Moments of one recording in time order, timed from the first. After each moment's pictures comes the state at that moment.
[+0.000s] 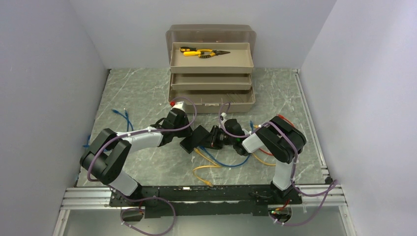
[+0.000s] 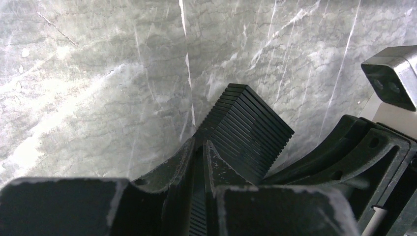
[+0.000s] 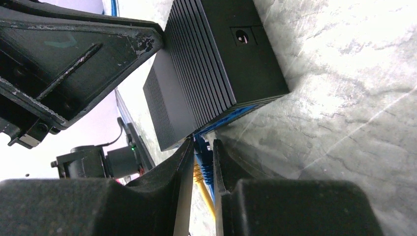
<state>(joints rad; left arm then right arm) -0.62 1.55 0.72 0.09 -0.05 -0.65 0.68 1.86 0.57 0.76 -0.47 1.06</state>
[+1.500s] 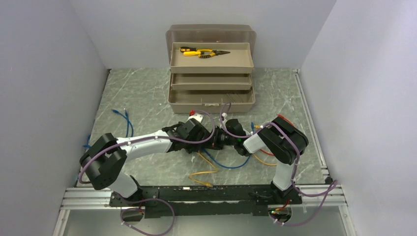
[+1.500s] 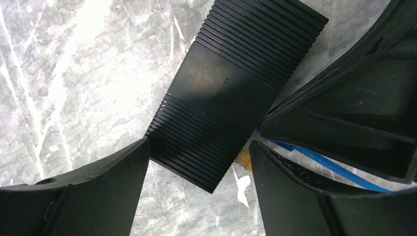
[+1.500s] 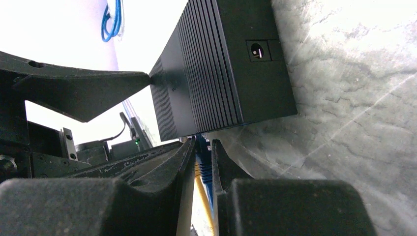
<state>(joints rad) -0.88 1.50 0.84 -0.33 -0.31 -0.43 0.67 1.84 0.56 0.76 -0.50 1.06</state>
